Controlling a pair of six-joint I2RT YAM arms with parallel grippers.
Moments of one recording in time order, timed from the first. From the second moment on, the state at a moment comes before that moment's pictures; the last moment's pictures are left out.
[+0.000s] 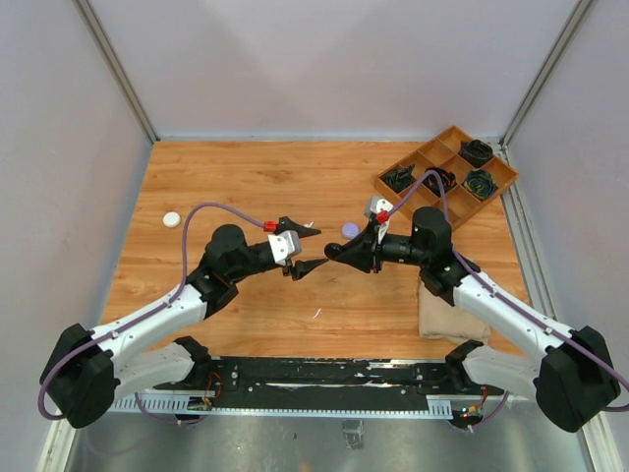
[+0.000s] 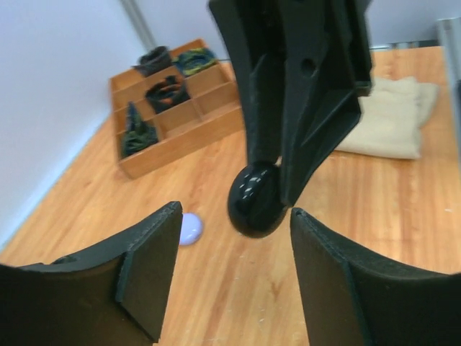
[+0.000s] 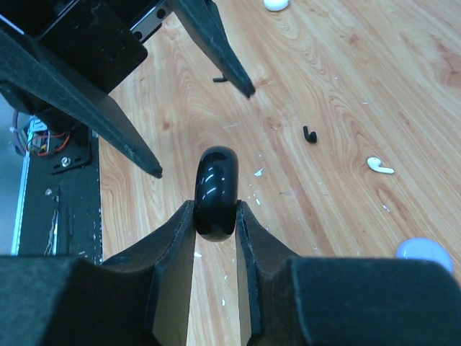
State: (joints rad) left arm -0.69 1.02 0.54 0.50 0.52 0.30; right arm 0.56 1.08 0.65 0.22 -0.74 0.00
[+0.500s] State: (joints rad) left arm -0.61 1.22 0.70 0.35 0.86 0.21; right arm 0.55 1.11 0.66 0.17 -0.86 -0.16
